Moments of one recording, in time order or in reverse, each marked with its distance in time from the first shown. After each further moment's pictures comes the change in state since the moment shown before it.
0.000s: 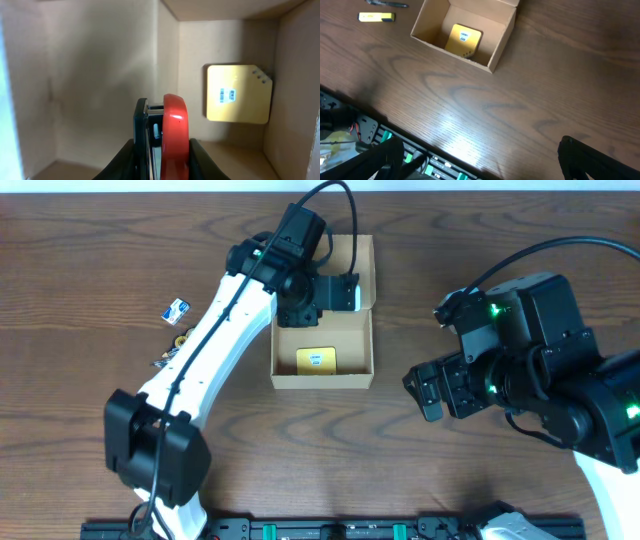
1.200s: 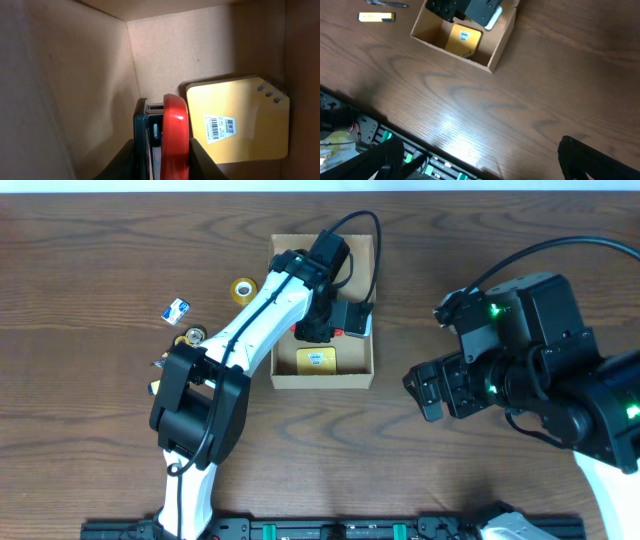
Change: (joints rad) left arm -0.045 0.221 0.000 0.047 -0.008 0.073; right arm 0.000 0.000 0.000 0.000 0.000 0.000
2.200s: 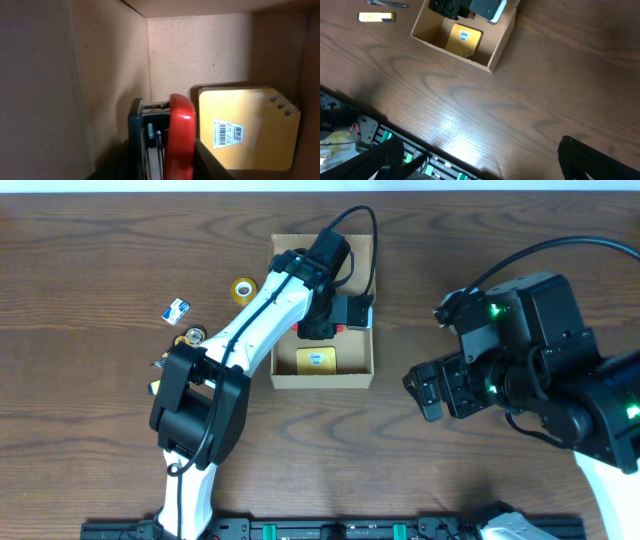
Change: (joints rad) left arm 0.000 0.000 0.000 0.030 -0.015 -0.100; right arm 0.000 0.000 0.000 0.000 0.000 0.000
